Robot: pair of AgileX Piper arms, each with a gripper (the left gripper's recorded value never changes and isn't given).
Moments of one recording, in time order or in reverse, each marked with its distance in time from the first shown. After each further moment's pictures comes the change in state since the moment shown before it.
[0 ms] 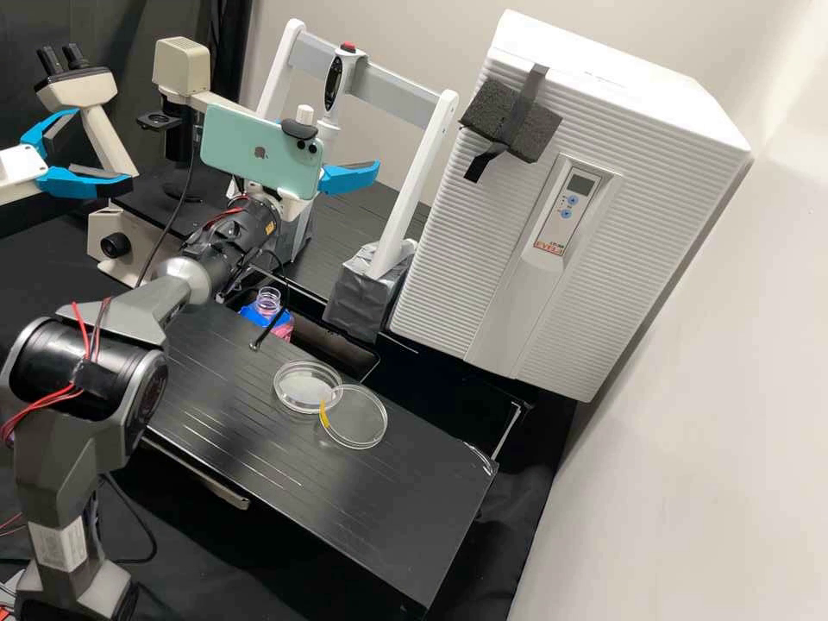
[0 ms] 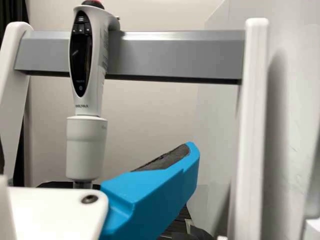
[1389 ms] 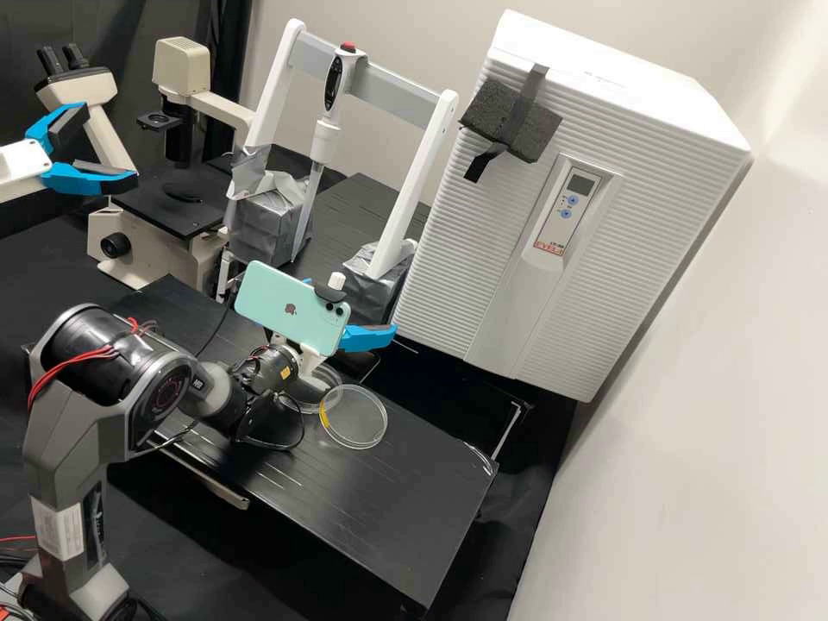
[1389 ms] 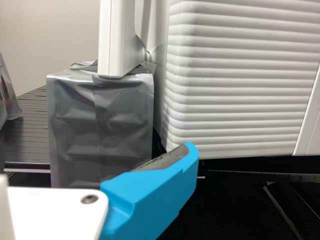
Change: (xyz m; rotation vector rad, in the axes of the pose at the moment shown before) left arm 0.004 0.007 0.010 0.020 -0.040 0.027; right arm -0.092 -0.048 0.165 -0.010 -0.256 -0.070
